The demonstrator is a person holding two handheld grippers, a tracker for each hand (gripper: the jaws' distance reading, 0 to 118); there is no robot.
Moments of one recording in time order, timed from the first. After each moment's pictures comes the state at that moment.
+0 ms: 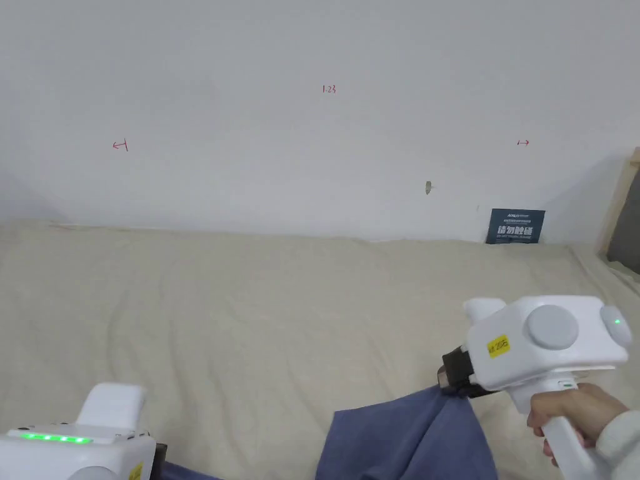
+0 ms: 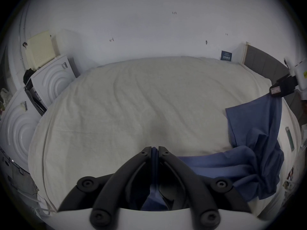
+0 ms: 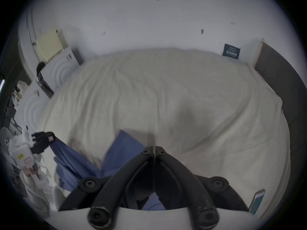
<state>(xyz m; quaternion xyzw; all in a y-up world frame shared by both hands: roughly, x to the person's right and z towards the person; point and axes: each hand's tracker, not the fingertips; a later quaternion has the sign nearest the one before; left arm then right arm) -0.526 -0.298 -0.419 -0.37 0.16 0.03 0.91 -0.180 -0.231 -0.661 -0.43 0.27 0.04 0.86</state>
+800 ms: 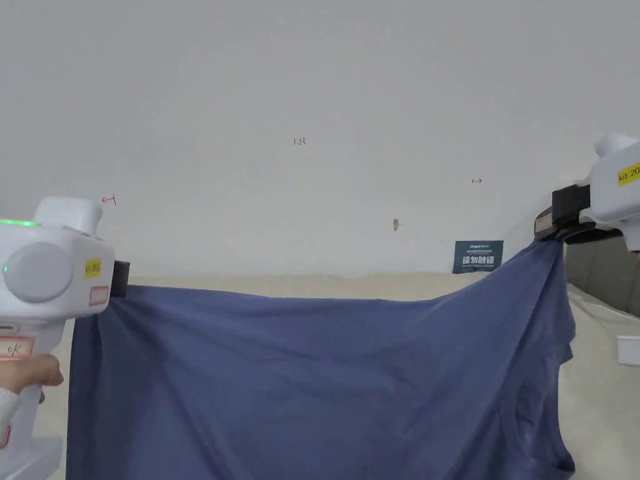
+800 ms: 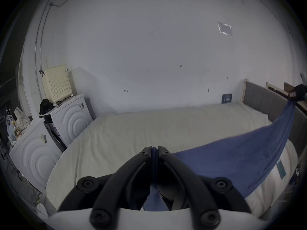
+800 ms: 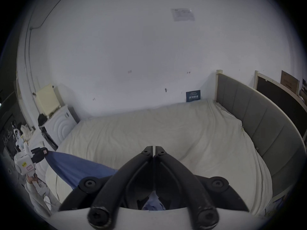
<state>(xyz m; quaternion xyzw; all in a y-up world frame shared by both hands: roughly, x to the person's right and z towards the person) -0.520 -0.083 -0.415 -0.21 0.19 -0.01 0.96 -0.030 -0.020 -0.621 -0.26 0.19 -0.07 0.94</state>
